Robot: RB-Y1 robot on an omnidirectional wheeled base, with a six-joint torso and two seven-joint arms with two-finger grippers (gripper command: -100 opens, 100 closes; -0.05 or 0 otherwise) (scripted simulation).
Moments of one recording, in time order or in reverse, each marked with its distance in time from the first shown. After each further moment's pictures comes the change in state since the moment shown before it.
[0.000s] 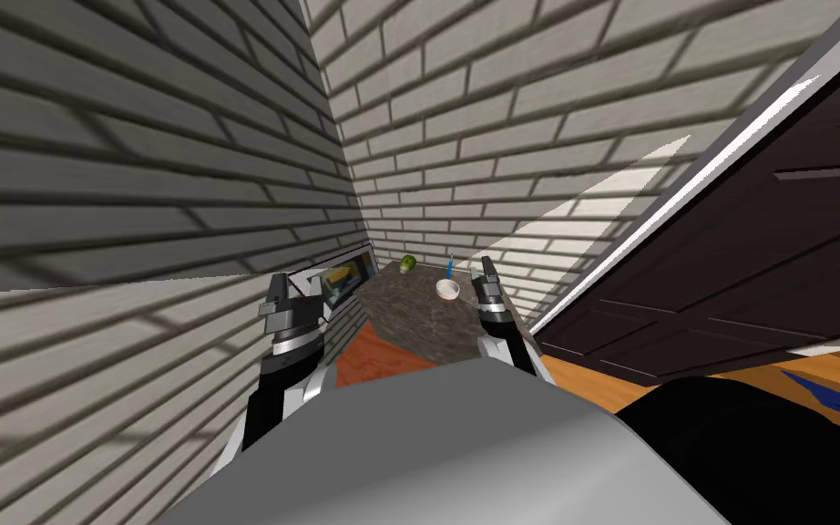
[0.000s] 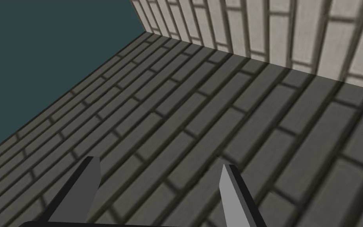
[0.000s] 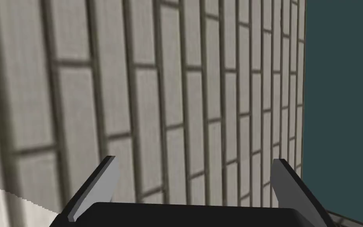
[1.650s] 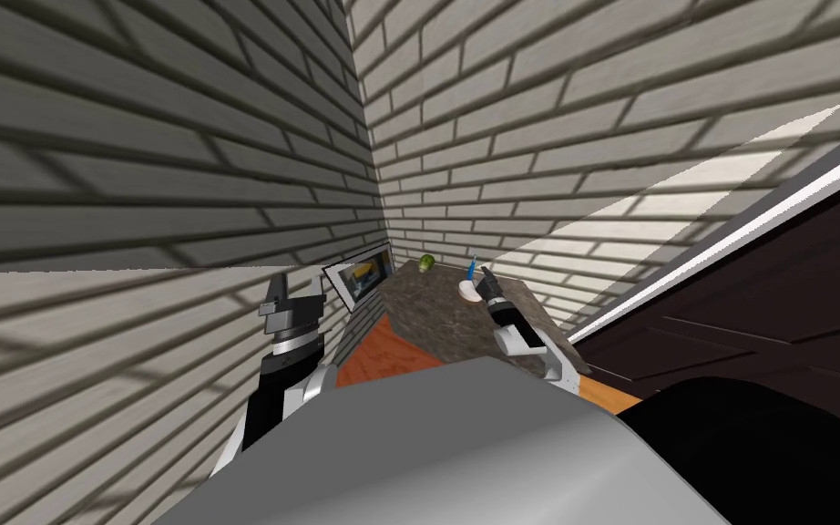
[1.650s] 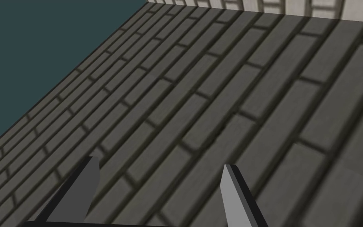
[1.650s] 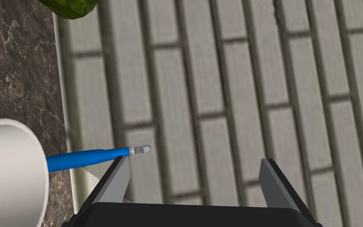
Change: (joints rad) left arm 0.000 0.000 0.000 0.000 0.000 0.000 0.000; right arm -0.077 -0.242 -0.157 0.140 -0.152 0.427 -0.372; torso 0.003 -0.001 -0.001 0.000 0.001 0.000
